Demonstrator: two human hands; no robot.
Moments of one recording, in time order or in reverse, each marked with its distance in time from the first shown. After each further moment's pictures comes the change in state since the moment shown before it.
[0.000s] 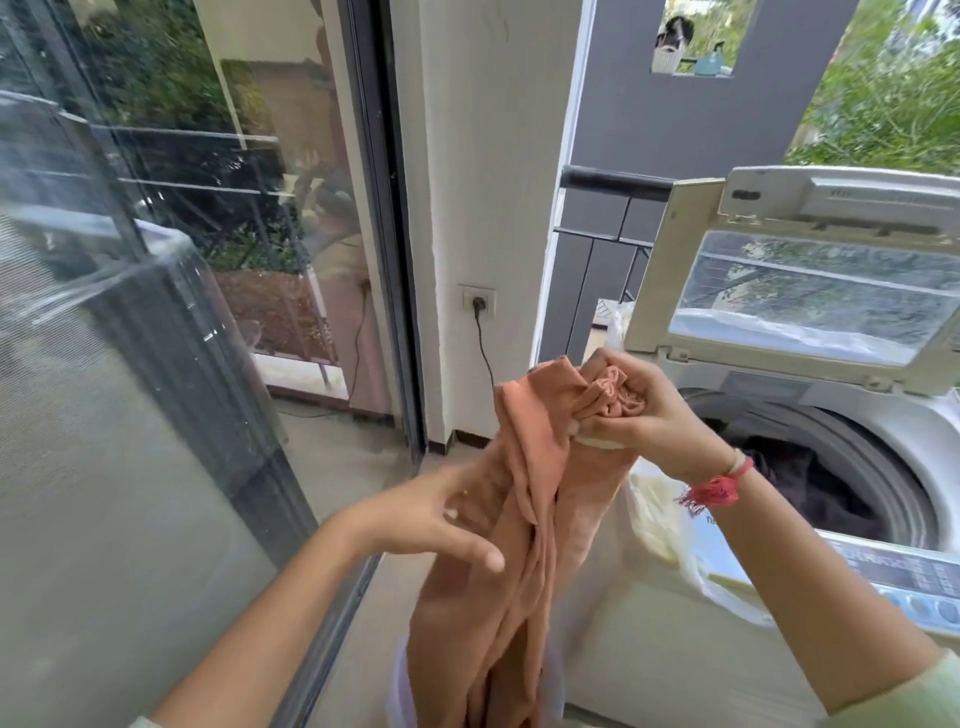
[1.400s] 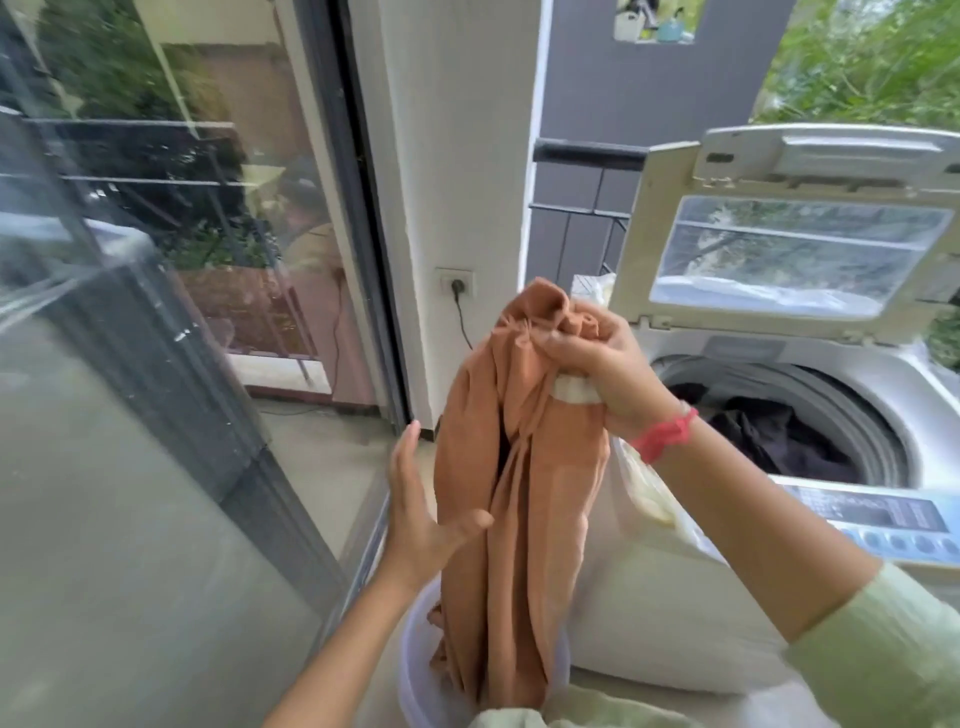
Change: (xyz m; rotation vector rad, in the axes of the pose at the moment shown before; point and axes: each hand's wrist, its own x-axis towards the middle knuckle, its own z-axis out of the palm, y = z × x) left_hand 0.006 -0.077 0.052 0.016 0.790 0.070; right_hand 0.021 -0.014 0.040 0.399 0.331 0.110
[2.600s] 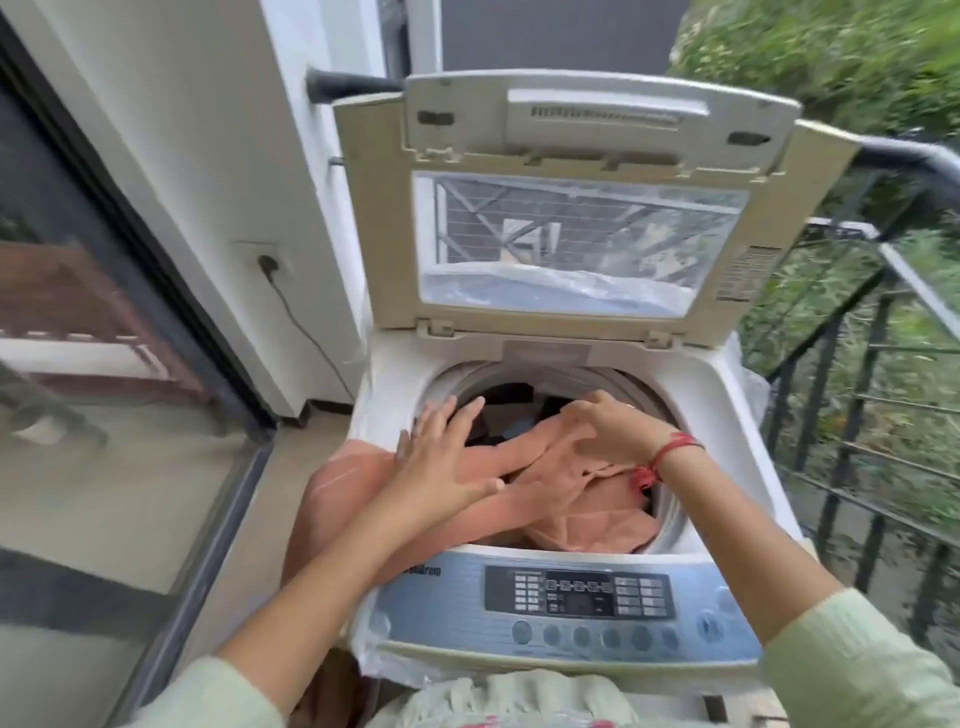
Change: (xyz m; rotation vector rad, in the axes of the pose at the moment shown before) left_hand 0.147 0.097 0.351 0.682 -0.568 -0.091; right_hand 0.049 0.051 -0.450 -1.514 -0.392 0.631
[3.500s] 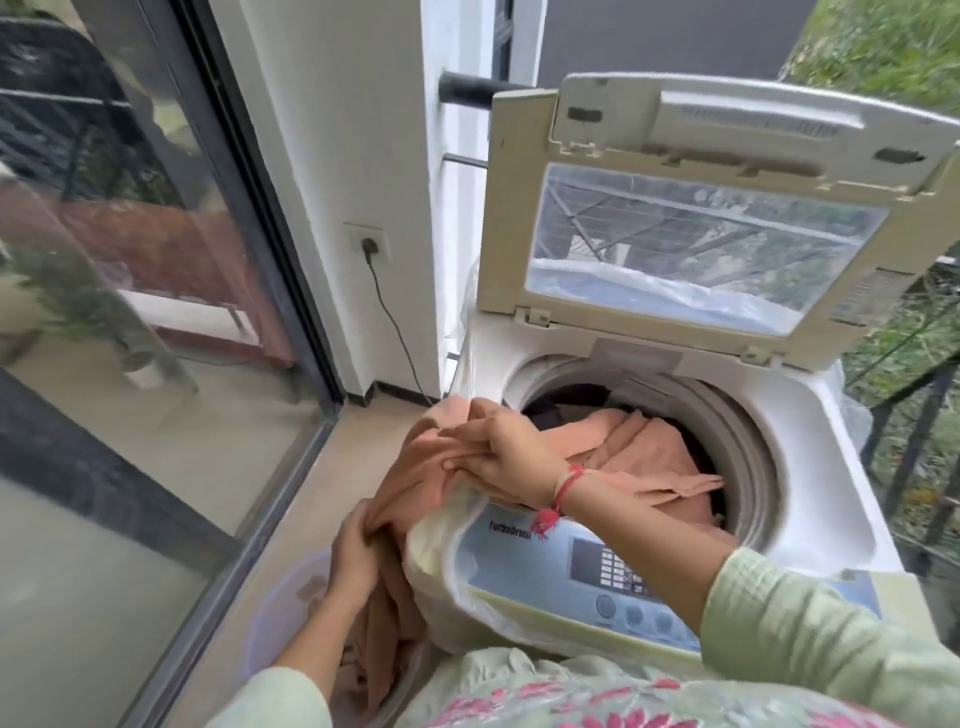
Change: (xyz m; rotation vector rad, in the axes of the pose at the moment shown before) left_hand -0.105 -0.185 0.082 -0.619 0.522 -0.465; right_hand -0.016 -0.197 0.053 0.346 0.363 -0.770
